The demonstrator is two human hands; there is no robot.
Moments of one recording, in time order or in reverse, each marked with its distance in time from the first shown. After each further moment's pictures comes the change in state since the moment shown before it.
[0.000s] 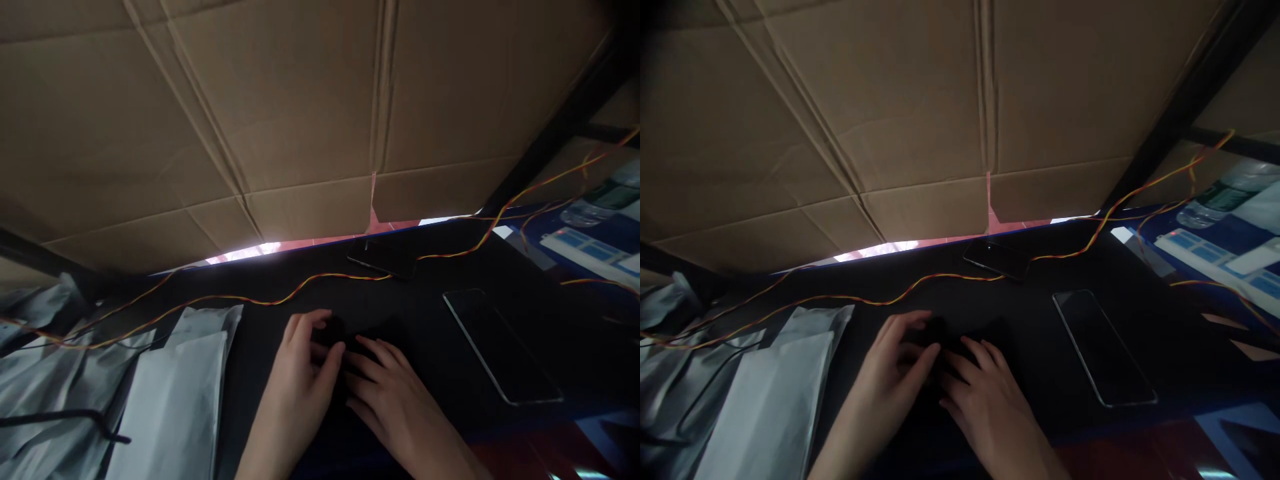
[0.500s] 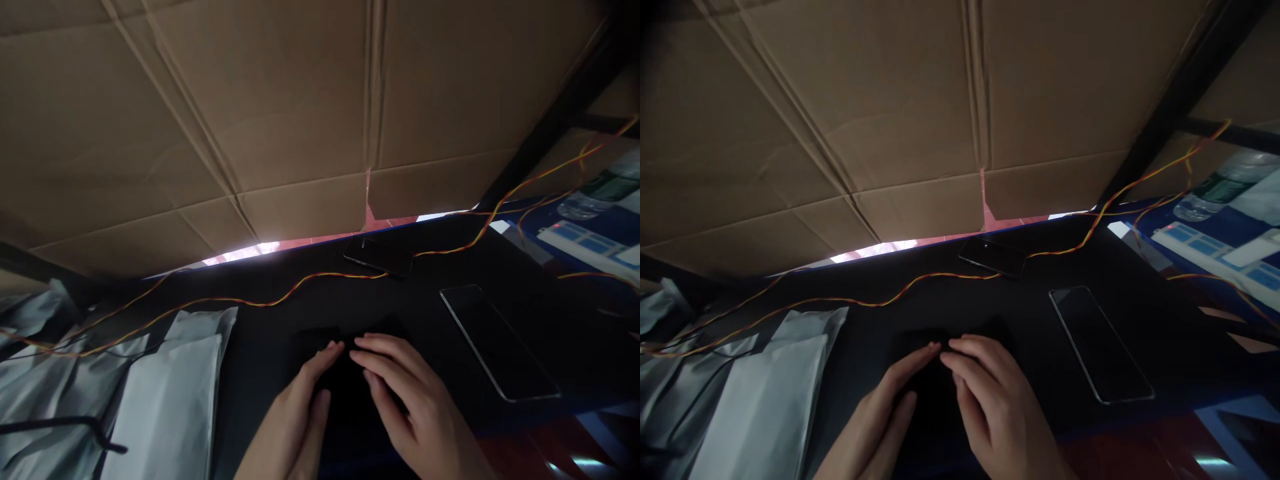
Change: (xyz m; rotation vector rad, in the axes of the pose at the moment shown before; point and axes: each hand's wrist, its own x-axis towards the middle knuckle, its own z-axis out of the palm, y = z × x) left_hand -0.039 -0.013 -0.015 0.174 -0.199 0.245; right_hand -0.005 -0.005 -0.025 0.137 0.369 0.035
